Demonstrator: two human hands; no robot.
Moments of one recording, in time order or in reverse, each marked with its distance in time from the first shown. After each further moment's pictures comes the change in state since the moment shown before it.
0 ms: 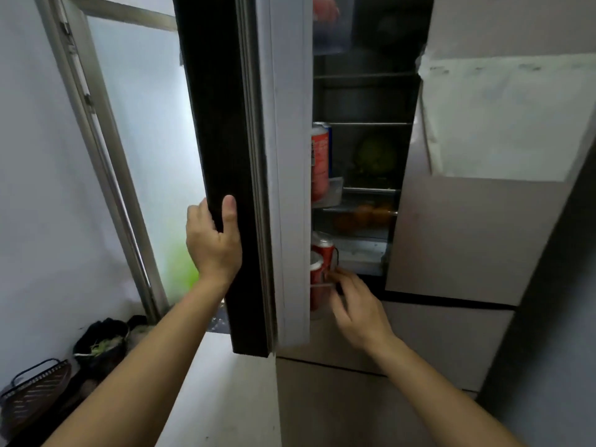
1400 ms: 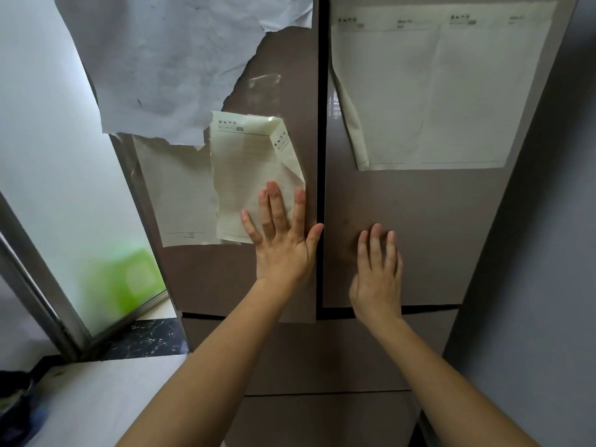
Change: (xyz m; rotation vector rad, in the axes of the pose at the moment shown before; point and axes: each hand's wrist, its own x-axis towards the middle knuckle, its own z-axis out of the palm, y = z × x) left_hand -0.084 0.034 0.281 0.411 -0.361 0.540; right_hand 0.059 0.173 -0.072 -0.650 0.240 0.316
